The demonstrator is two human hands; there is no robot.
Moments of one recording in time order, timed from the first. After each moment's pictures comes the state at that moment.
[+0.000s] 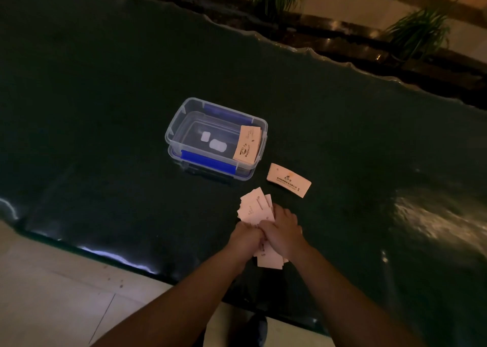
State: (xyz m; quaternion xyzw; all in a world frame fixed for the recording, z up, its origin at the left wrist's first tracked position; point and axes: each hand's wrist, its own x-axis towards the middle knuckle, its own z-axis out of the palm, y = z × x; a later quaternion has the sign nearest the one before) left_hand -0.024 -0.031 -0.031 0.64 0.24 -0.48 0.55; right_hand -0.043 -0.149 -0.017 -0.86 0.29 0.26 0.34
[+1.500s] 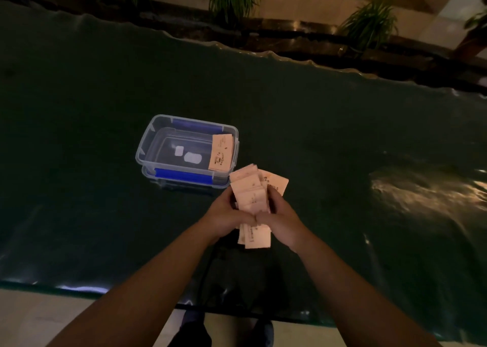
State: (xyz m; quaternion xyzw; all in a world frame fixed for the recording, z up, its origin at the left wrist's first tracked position) left_hand 0.037 -0.024 0.004 0.69 -0.05 -0.43 0.58; right_hand -0.050 -0.178 0.019 -0.70 0.26 0.12 0.66
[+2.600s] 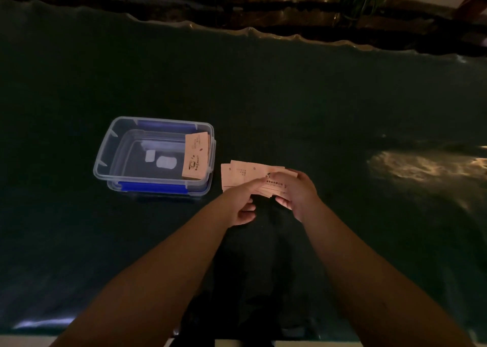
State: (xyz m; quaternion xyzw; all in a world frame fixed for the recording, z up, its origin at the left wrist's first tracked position) left_hand 0.071 -0.140 0.004 0.66 0.22 -0.53 0.49; right_hand 0.007 -0.284 -0.024 -0.51 0.55 0.01 0.66
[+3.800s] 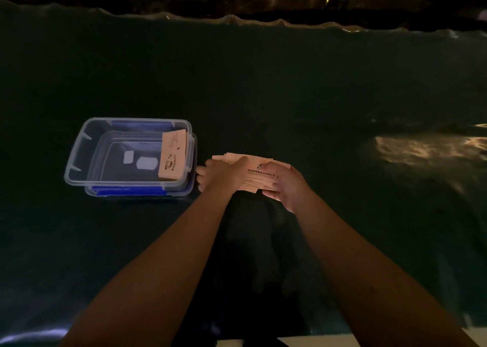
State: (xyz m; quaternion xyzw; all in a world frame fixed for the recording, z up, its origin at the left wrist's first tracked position) left_hand 0.094 -0.194 -0.010 0.90 0.16 -0.33 0.25; right_hand 0.006 -0.307 -0.039 -0.47 0.53 0.03 0.71
